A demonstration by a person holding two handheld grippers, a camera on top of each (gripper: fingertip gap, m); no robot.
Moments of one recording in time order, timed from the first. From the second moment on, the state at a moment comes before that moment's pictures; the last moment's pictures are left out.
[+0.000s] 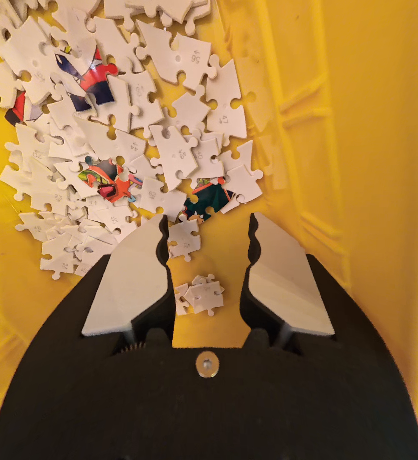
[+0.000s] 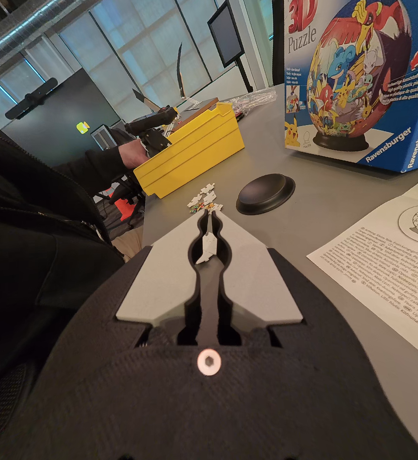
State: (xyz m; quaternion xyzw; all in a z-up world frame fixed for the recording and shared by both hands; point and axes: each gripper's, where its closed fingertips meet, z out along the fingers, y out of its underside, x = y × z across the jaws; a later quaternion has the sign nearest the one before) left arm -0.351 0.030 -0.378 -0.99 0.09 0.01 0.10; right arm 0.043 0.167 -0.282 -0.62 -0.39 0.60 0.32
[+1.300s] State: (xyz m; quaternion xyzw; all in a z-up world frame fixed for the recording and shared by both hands) left arm -0.395 0.017 -0.363 -0.99 0.07 0.05 0.12; right arm 0.042 0.165 -0.284 -0.62 -0.39 0.60 0.32
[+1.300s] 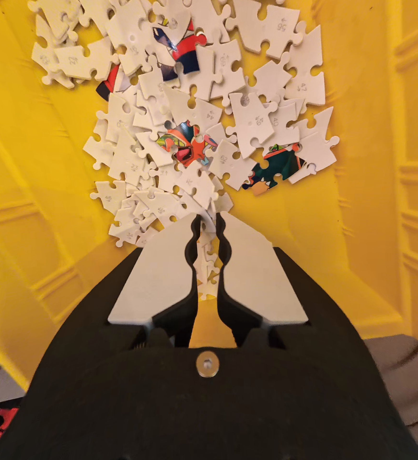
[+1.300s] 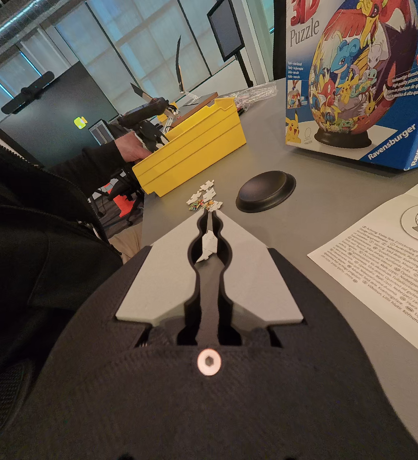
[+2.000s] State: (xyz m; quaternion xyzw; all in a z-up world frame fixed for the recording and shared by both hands) left arm -0.386 0.019 -0.335 -0.98 0.05 -0.04 0.21; right arm 0.041 0.165 -0.284 -0.62 -0.39 0.60 0.32
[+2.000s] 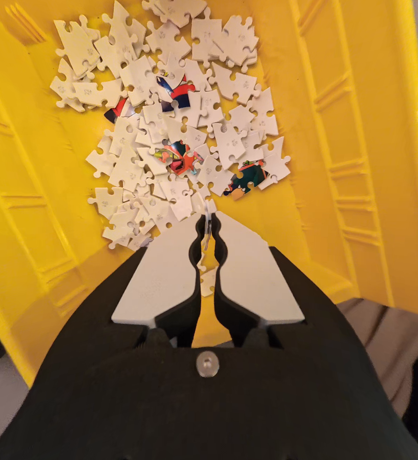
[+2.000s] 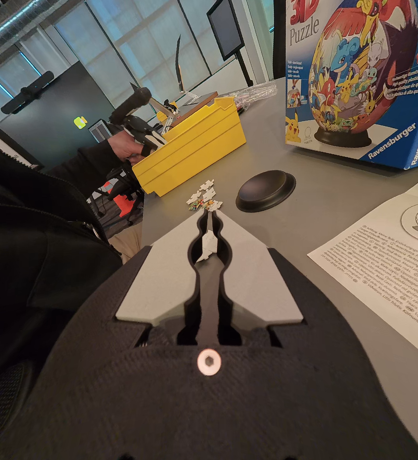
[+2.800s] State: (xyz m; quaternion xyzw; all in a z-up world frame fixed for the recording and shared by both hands) left arm -0.417 -0.018 -0.337 -0.99 0.04 0.02 0.13; right arm 0.039 0.167 -0.288 -0.63 -0.39 0.59 0.31
